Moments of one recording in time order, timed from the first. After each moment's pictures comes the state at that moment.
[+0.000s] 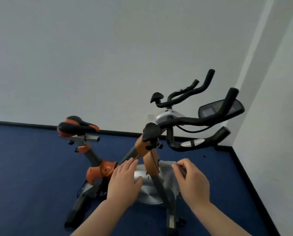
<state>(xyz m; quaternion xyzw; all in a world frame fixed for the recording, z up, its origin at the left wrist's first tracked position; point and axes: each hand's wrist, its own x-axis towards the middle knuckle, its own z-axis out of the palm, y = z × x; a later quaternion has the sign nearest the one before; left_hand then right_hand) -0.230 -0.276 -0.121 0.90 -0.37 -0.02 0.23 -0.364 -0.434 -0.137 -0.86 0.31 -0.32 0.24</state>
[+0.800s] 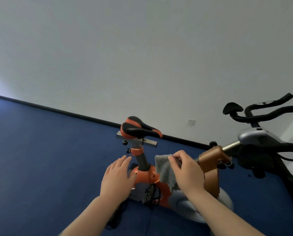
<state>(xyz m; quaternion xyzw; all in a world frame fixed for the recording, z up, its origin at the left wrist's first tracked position) 0.031 -0.043 -0.122 0.94 -0.25 -0.03 0.23 -0.059 -0.240 -0.124 -0.89 0.23 -0.28 0.28</state>
